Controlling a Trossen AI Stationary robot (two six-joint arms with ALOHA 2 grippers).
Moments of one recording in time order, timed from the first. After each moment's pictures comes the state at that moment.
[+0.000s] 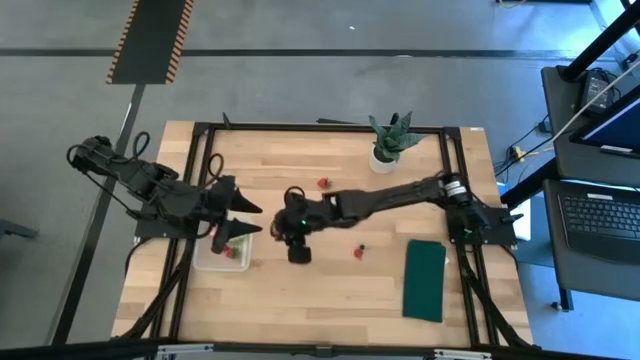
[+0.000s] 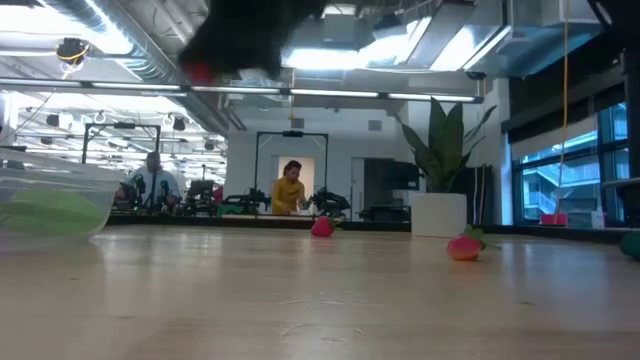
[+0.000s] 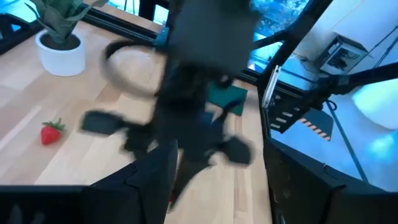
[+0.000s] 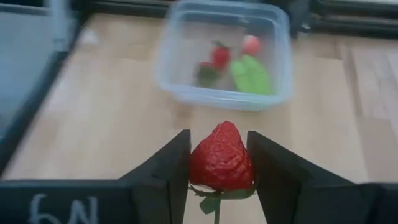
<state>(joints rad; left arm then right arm) -0.47 0.93 1.11 -0.63 -0.39 -0.59 0.15 2.13 1.84 -0.40 0.00 0.02</state>
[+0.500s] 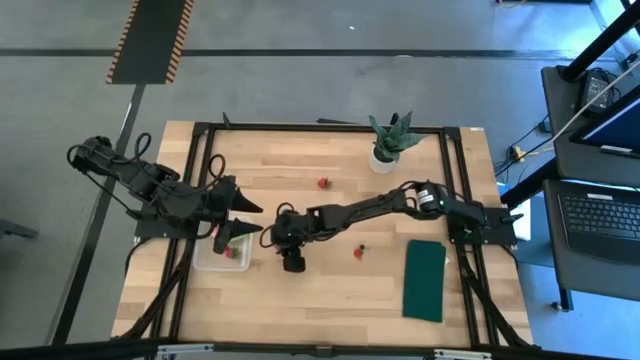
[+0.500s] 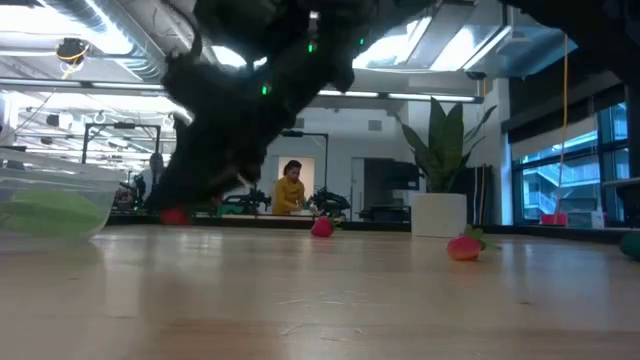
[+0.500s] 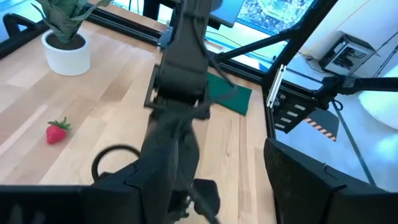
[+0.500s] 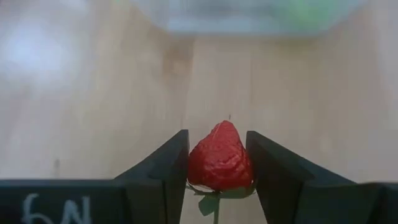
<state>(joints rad) -0.47 0.94 1.11 -0.64 -0.40 -0.59 0.12 2.37 1.84 -0.29 -0.09 0.08</state>
